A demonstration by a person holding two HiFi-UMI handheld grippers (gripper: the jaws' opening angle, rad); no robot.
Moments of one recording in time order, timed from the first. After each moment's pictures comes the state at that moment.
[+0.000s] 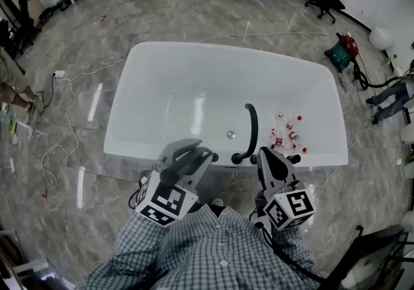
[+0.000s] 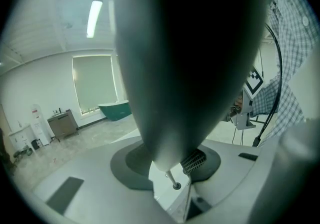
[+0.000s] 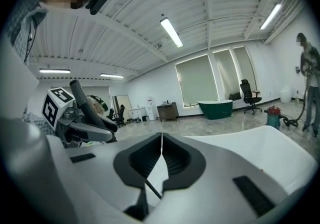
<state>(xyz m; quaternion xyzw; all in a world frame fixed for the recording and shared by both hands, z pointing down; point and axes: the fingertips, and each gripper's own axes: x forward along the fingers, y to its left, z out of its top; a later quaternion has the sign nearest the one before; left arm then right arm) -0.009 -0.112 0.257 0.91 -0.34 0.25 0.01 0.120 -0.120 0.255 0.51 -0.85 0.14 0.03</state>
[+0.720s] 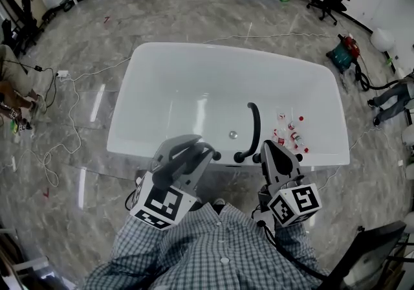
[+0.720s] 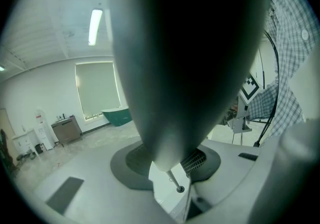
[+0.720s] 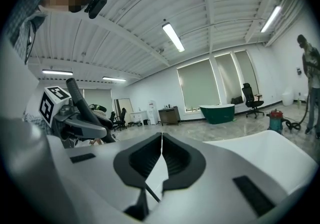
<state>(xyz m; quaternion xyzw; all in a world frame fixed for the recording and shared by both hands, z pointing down) -0.021 -0.099 0.221 0.91 -0.35 0.23 -0.02 0.113 -0.118 0.231 0.50 -0.86 0.12 0.02</state>
